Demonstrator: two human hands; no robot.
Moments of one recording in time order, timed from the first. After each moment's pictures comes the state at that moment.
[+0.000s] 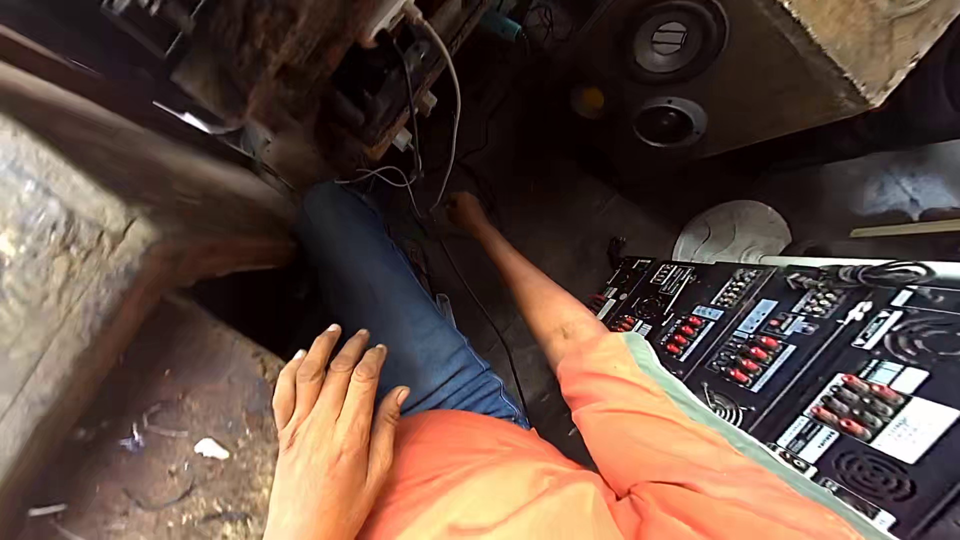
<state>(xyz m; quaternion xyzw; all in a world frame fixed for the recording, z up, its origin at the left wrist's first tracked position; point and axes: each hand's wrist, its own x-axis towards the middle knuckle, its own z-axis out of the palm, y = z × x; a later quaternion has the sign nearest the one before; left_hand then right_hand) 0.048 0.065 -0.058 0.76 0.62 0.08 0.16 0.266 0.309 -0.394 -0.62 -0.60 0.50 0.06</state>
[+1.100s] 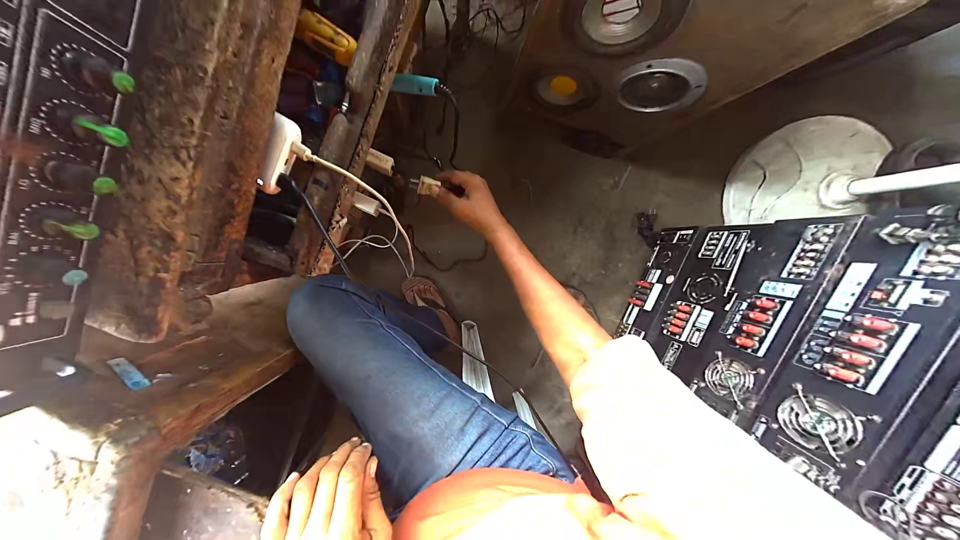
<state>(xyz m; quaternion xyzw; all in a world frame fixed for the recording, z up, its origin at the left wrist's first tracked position) 0.056 0.077 -0.071 0.76 0.65 -0.01 0.01 0.314 0.365 -0.356 -0.58 -0.55 0.47 0.37</state>
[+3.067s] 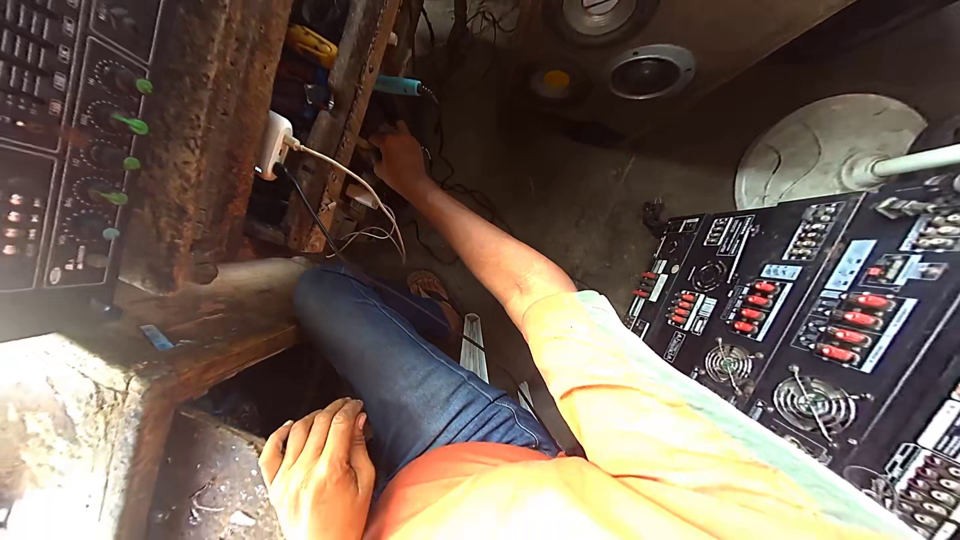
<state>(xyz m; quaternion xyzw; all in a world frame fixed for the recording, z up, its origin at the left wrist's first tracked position) 0.056 0.076 -0.078 0.78 0.63 -0.01 -0.01 0.223 0.452 -0.319 -0.64 -0.68 0.25 0.26</state>
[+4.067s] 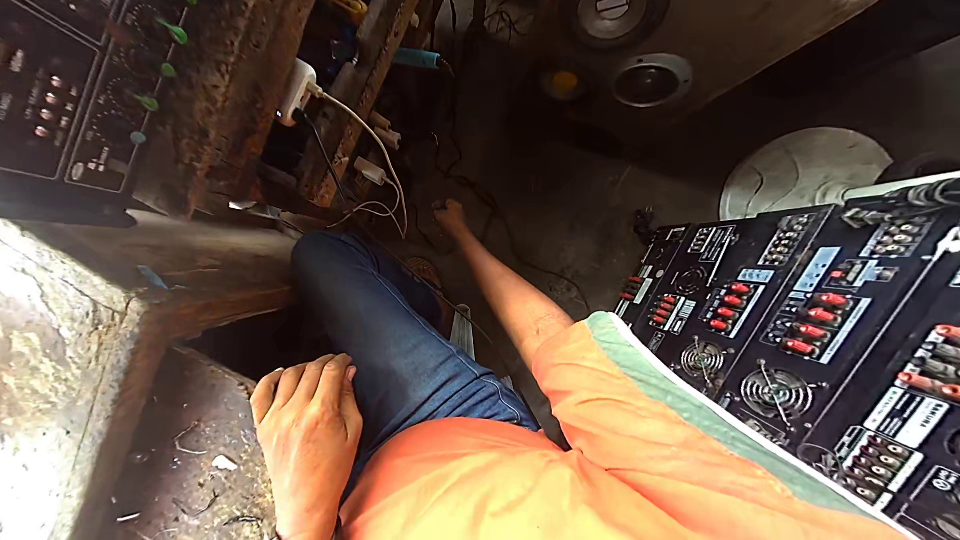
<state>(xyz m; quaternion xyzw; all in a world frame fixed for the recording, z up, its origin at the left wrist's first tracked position) 0.055 0.078 -0.080 0.77 0.64 0.00 0.00 0.251 0.309 -0.404 -0.68 -0.30 0.62 0.27</state>
